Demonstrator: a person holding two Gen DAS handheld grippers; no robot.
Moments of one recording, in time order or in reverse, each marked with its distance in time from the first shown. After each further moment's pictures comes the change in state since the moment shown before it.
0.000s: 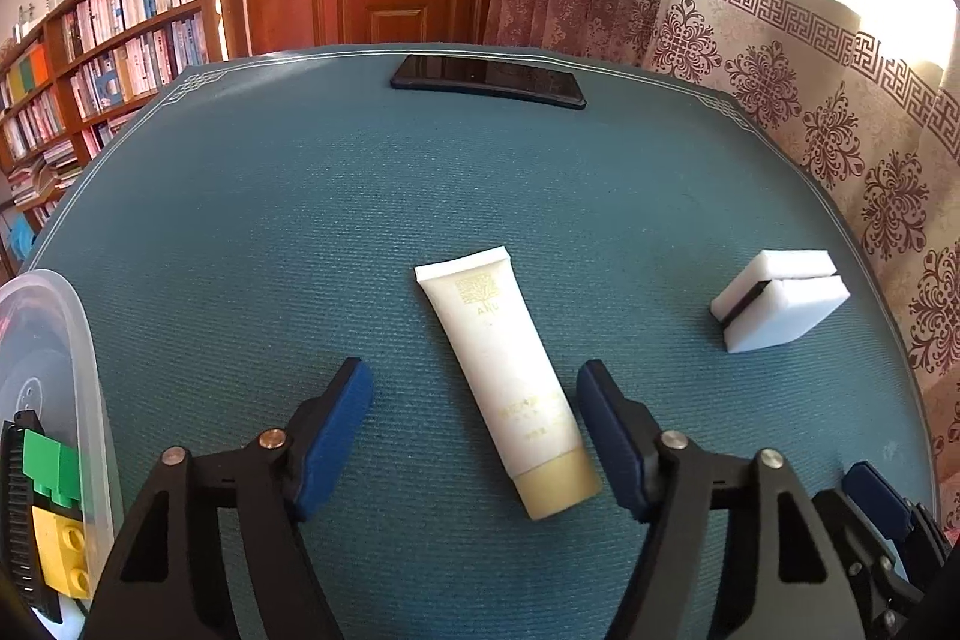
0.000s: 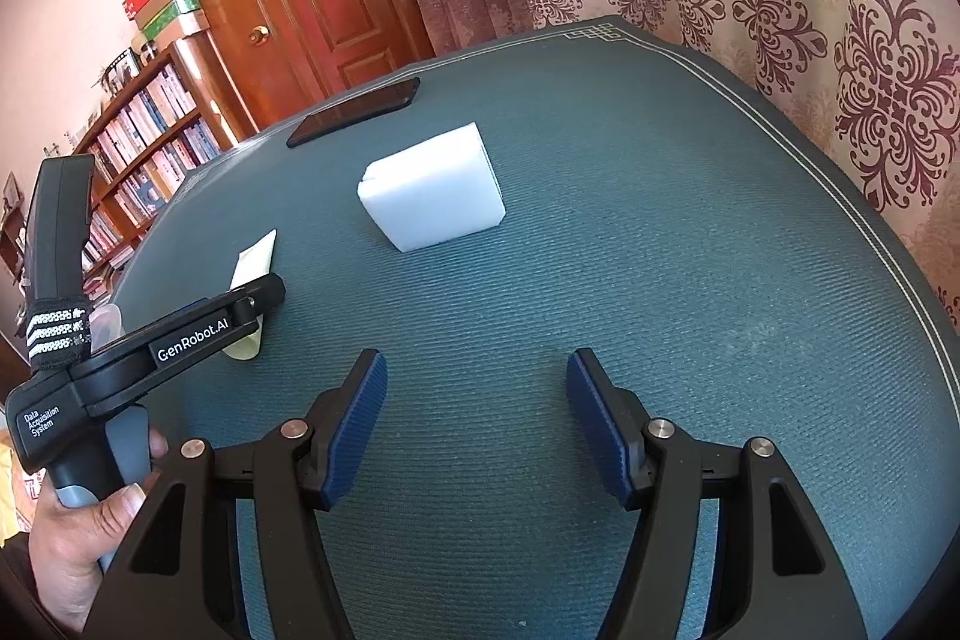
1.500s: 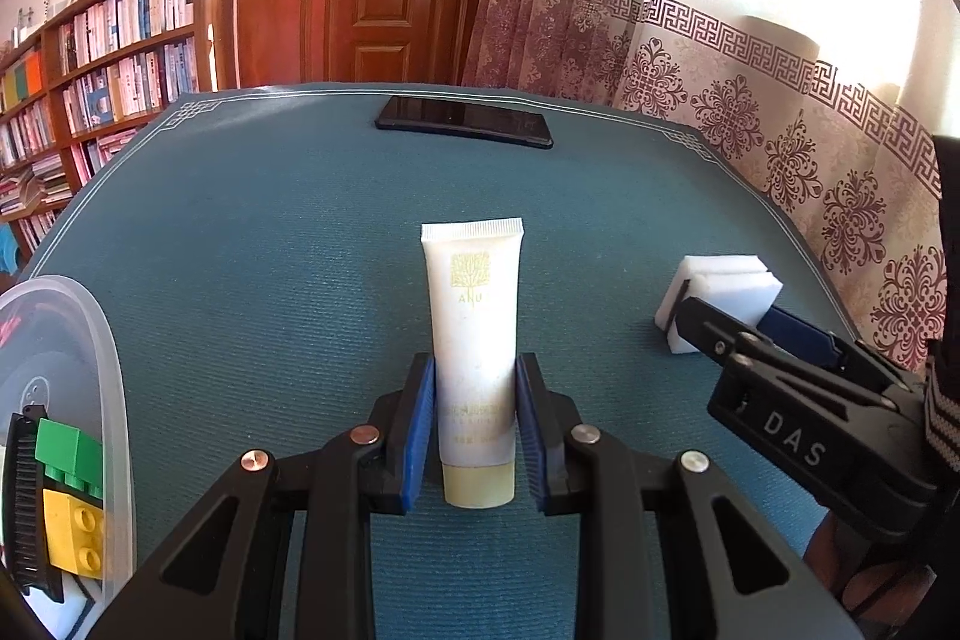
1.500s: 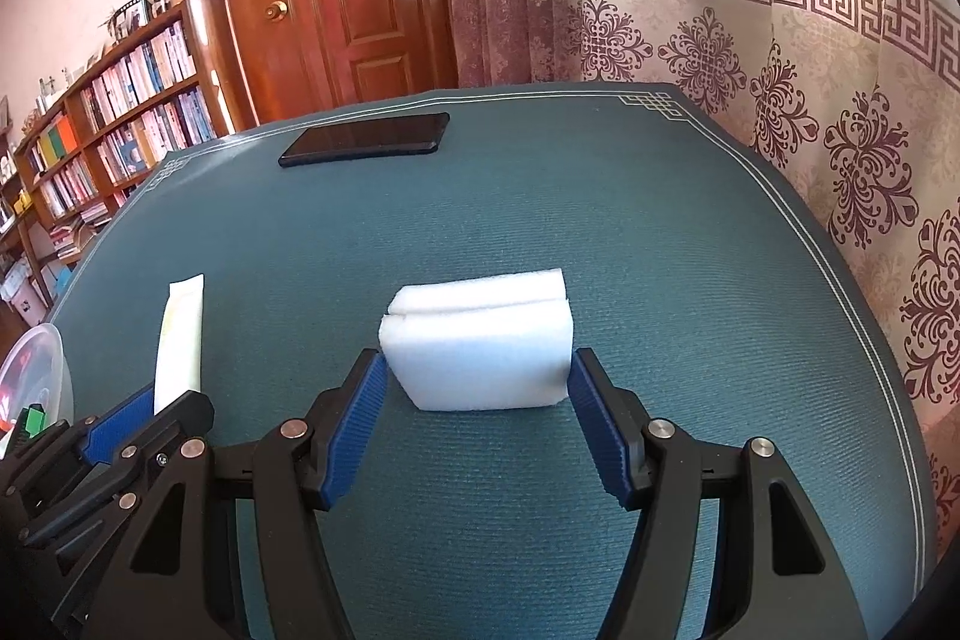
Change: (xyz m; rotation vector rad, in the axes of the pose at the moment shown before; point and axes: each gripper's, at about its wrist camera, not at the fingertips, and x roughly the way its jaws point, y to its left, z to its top) left arm -0.024 -0.004 -0.005 -0.001 -0.093 -0.056; right arm 0.054 0.046 0.059 -0.184 -0.040 -0.085
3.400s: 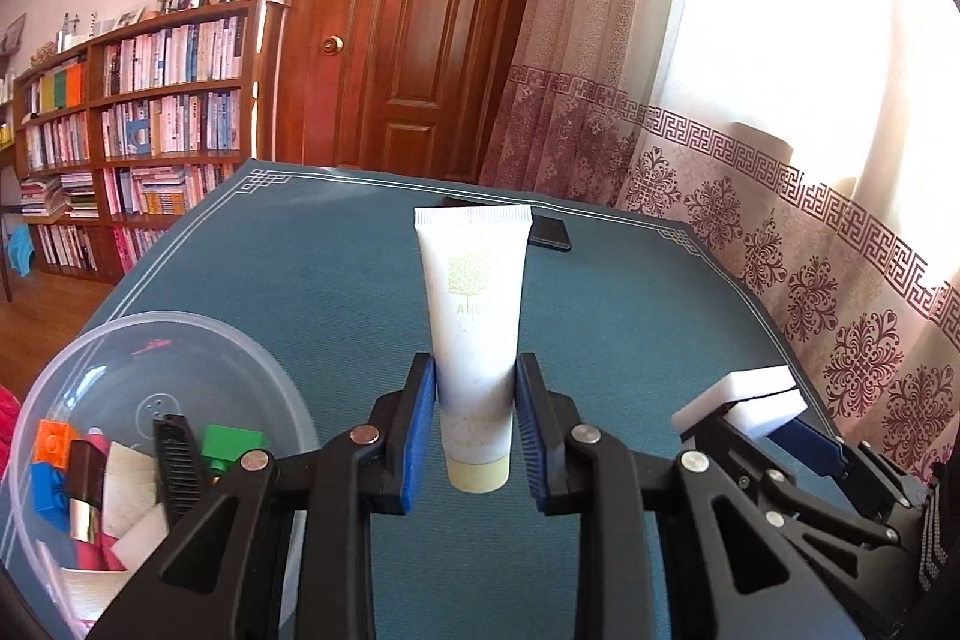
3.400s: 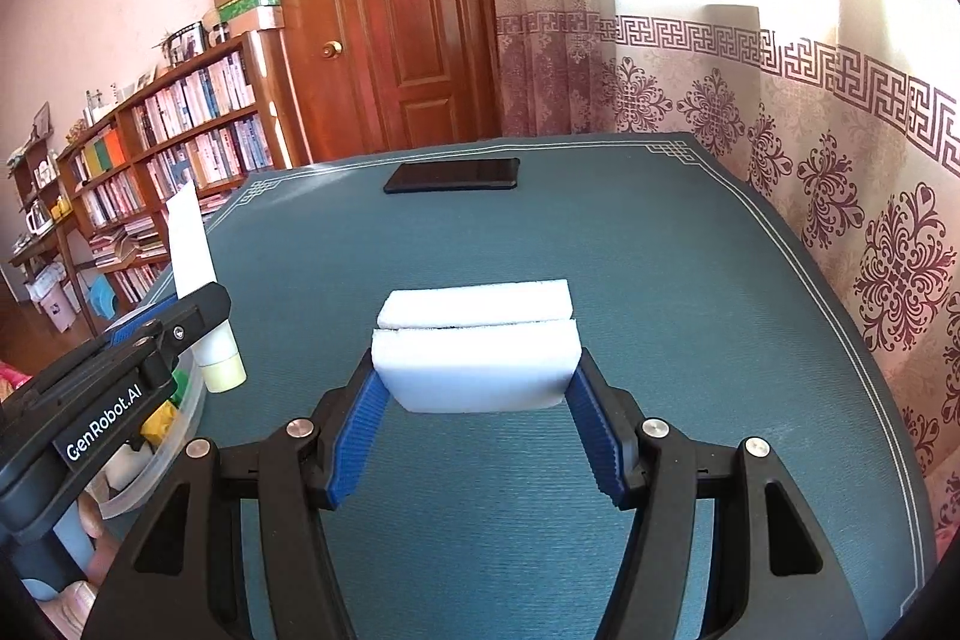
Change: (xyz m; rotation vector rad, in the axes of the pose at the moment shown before) left arm -0.099 0.042 0.001 -0.069 -0.195 0.010; right arm -0.107 0.058 -0.035 -0.021 -0.105 0.077
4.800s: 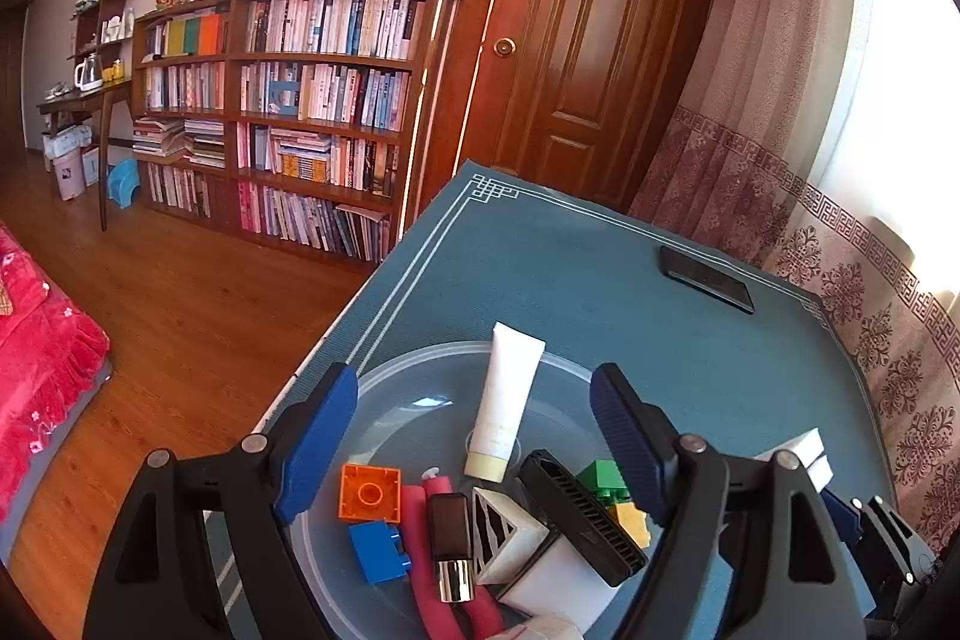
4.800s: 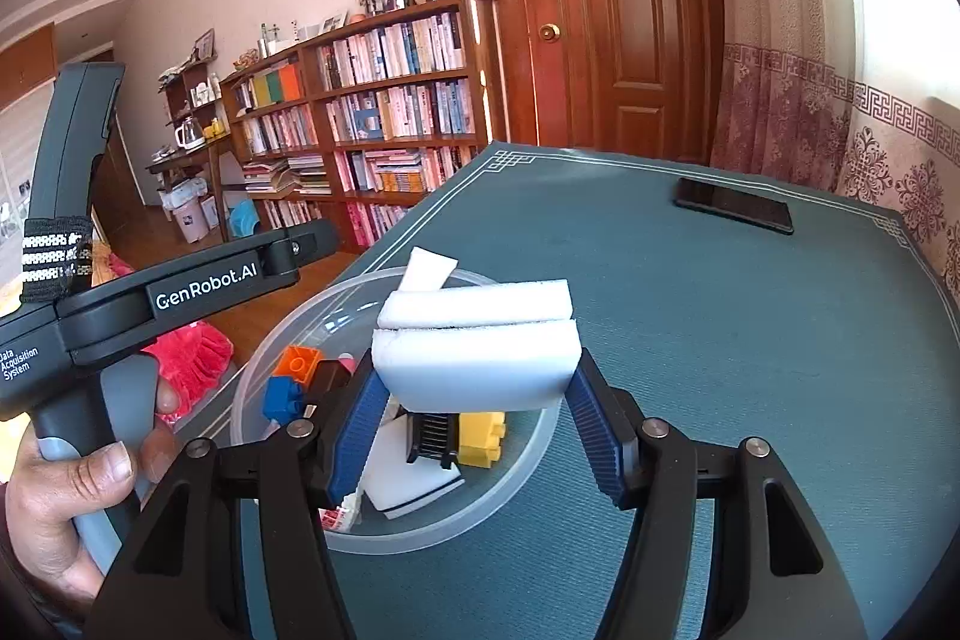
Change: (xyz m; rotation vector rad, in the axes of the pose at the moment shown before) left arm -0.051 0.170 0.020 -0.181 0.001 0.235; right arm -0.013 0.177 -0.015 -0.232 0.034 0.359
